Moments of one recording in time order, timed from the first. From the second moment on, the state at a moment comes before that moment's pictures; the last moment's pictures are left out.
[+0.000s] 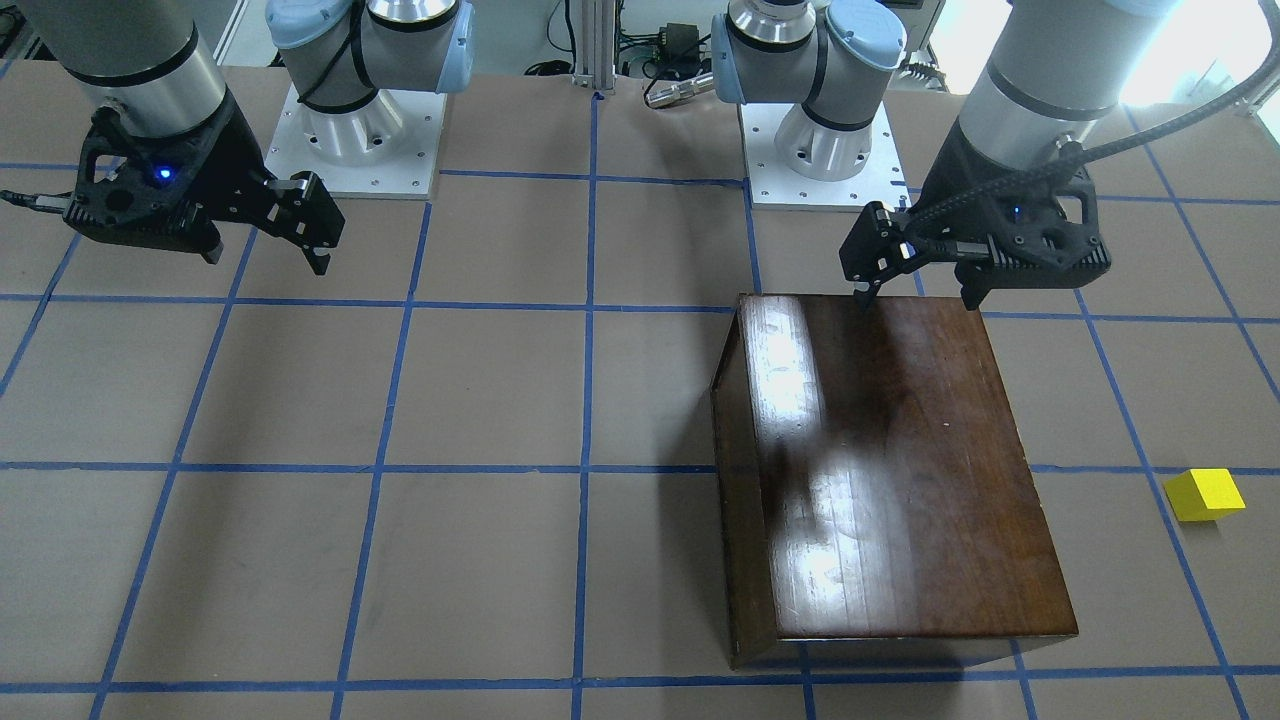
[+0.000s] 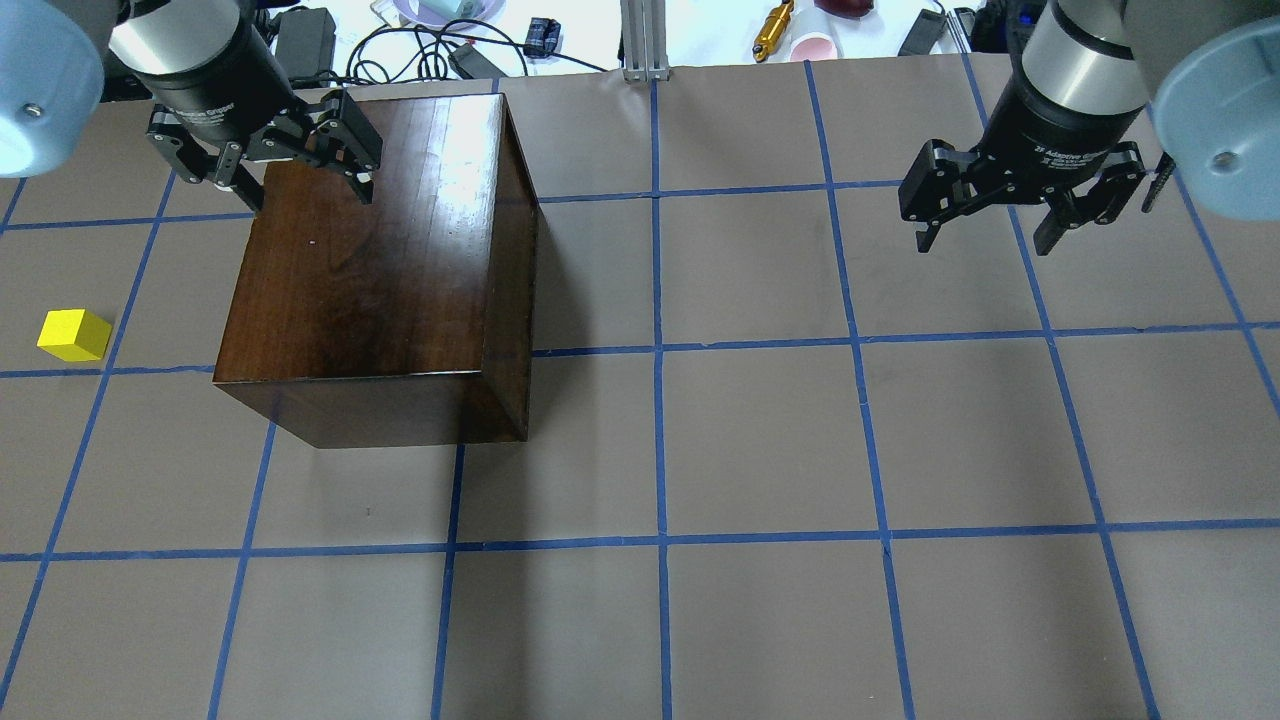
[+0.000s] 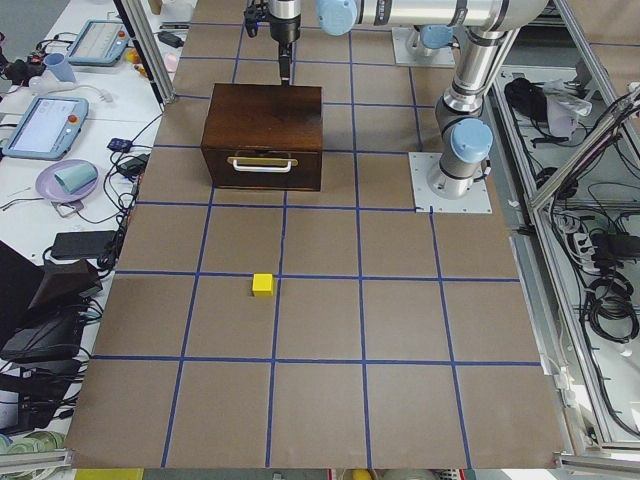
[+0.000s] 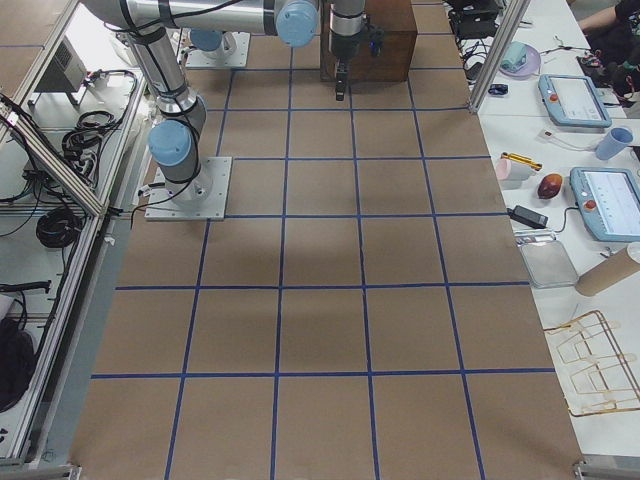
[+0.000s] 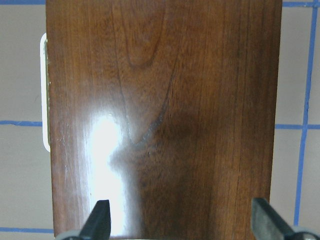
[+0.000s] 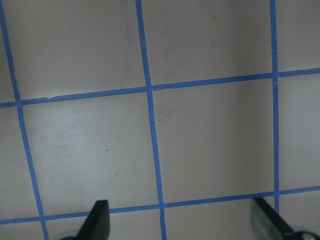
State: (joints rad) left arm -1.52 -1.64 -1.49 -1.52 1.59 0.02; right arm 1.52 -1.59 1.63 -1.60 -1.59 0.04
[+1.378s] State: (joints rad) left arm -1.52 -1.63 -1.49 -1.51 1.56 0.01; right arm 1.52 -1.59 1.63 -1.60 -1.59 0.04
